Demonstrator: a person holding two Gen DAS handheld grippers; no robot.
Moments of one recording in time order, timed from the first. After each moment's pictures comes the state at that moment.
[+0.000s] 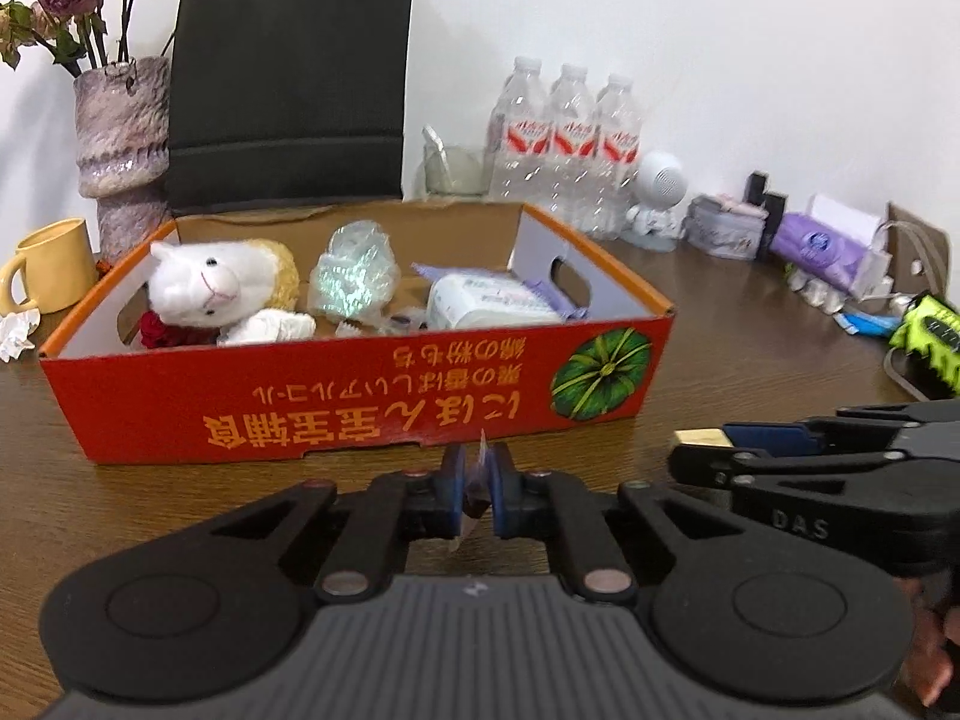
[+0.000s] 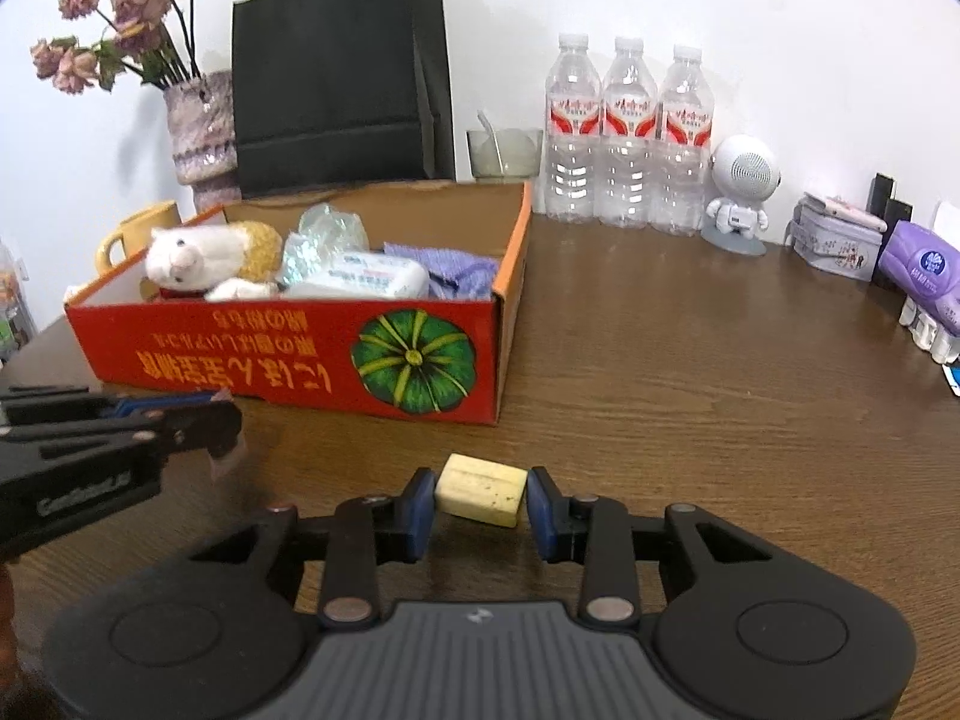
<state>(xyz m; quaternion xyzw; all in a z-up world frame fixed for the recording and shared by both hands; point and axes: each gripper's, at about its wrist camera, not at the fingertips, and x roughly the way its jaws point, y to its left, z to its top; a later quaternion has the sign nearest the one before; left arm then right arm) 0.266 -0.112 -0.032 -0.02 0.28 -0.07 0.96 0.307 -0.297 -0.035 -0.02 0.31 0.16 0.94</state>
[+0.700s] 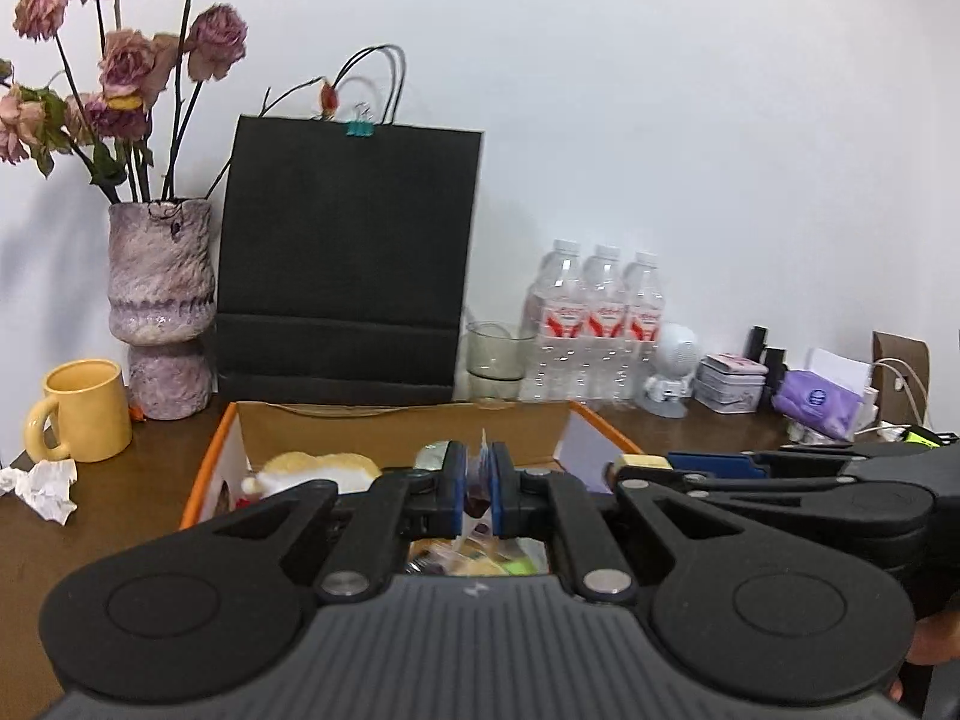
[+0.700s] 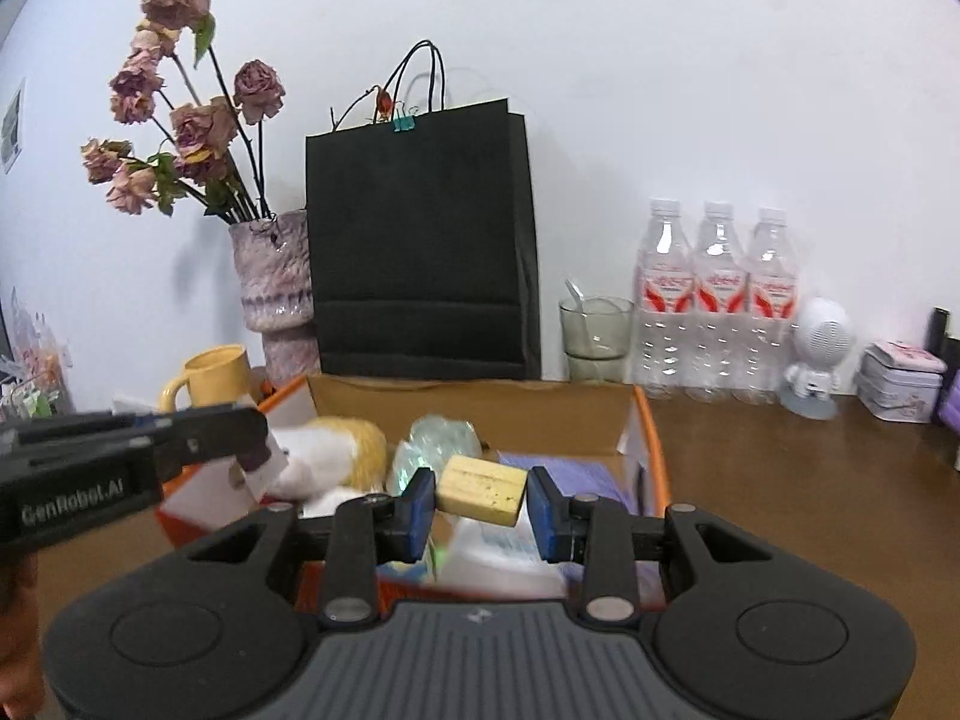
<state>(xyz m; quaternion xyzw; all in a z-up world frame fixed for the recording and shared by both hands) 0.293 -0.031 0.040 -0.04 0.16 -0.08 0.98 0.352 -0.214 0.036 0.00 0.22 0.20 0.95</state>
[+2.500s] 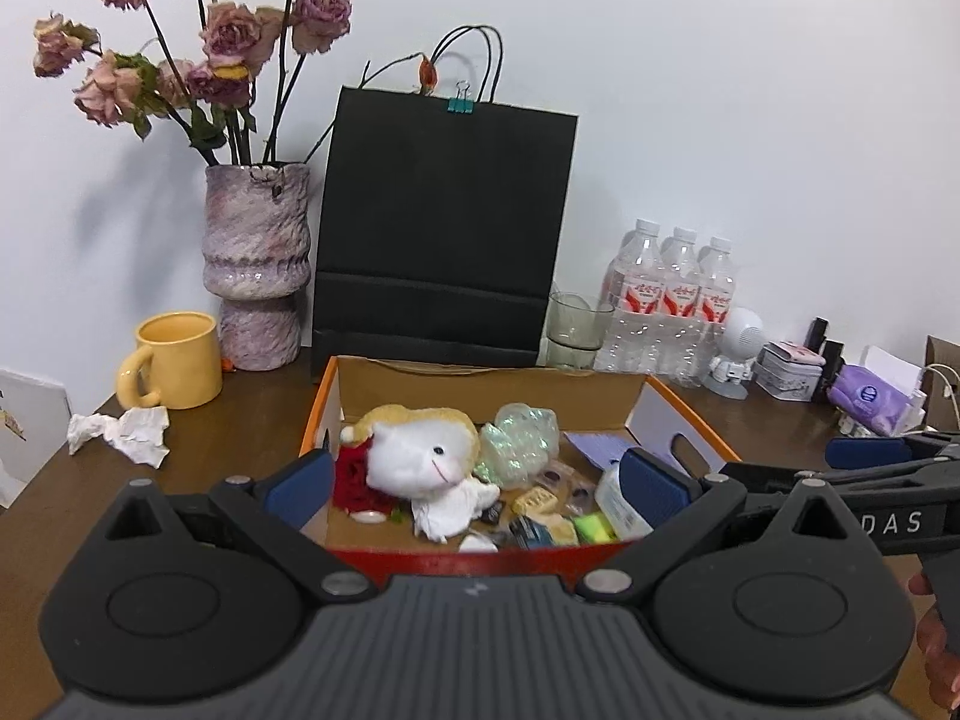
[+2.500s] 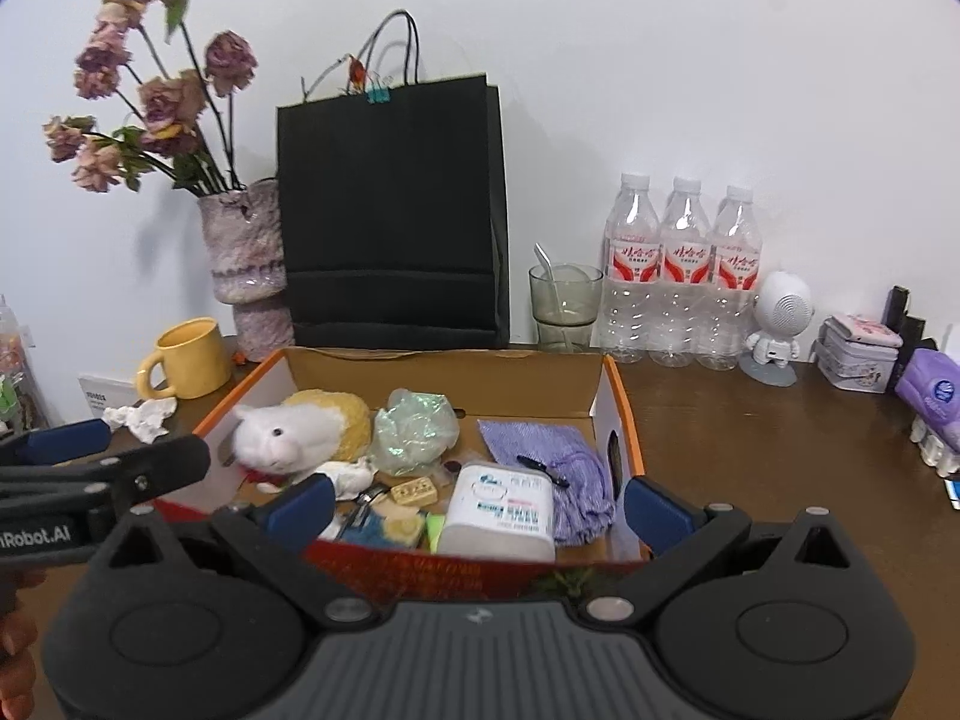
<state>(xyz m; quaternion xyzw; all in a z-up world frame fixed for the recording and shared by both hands) 0.251 -0.006 0.051 -0.06 0.20 -0.01 0.98 0.307 -0.221 0.060 -0.01 0.26 0.15 0.95</state>
